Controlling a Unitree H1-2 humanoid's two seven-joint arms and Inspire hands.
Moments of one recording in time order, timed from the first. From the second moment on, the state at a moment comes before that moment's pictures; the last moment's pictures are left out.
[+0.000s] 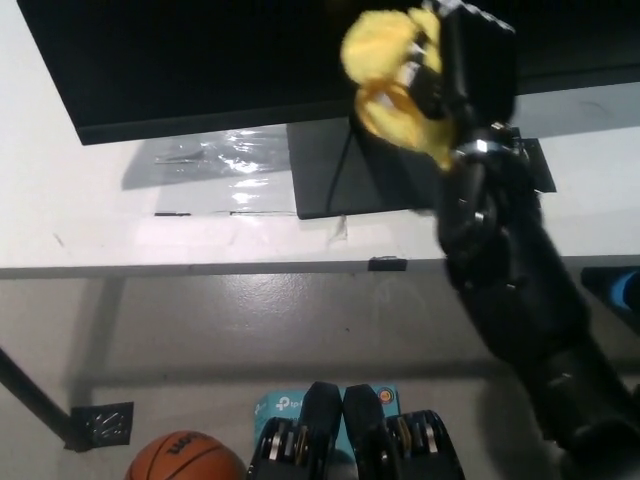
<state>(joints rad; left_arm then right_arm) 0.18 0.42 -0.04 0.26 0.12 -0.04 -0.18 -0.82 -0.12 0.28 0.26 -0.86 0.46 -0.19</state>
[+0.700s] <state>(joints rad) 0.19 0.42 -0.02 0.26 0.12 -0.05 -0.18 -0.79 -0.30 0.27 0.66 -0.82 0.38 -0.22</state>
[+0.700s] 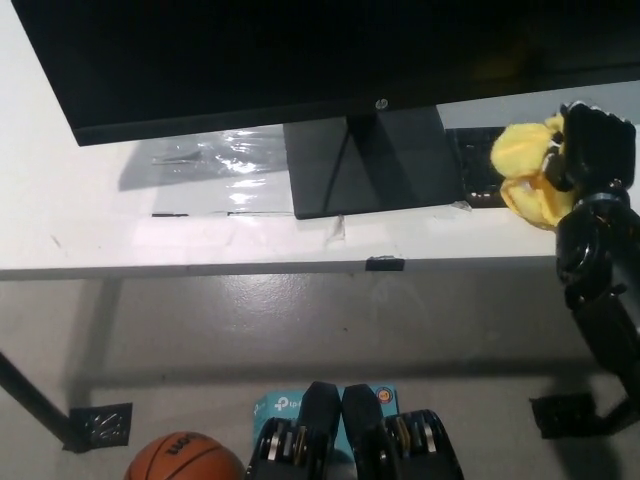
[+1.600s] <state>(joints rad) 0.19 0.42 0.00 0.26 0.12 -0.05 -0.18 -0.62 -0.28 0.21 0.21 -0.92 0.45 0.17</state>
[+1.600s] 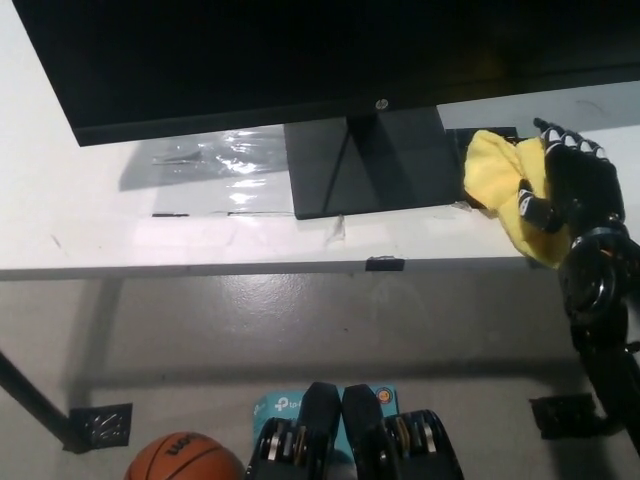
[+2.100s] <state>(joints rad) 0.19 0.42 0.01 0.26 0.12 -0.05 -0.18 -0.60 -0.28 0.16 0.11 -1.04 0.45 0.25</state>
